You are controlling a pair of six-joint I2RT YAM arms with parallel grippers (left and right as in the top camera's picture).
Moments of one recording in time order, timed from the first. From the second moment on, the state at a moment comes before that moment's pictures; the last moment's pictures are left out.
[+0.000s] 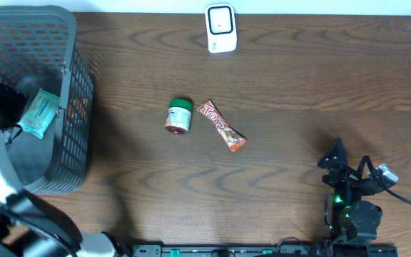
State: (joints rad) left arm 0.67 1.64 1.35 -0.76 0.07 -0.61; right arm -0.06 0.04 0.01 -0.05 0.20 0.58
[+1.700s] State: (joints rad) left arm 0.57 1.66 1.34 -0.74 0.04 -0.65; right arm -0.06 0.04 0.01 -0.05 0.20 0.58
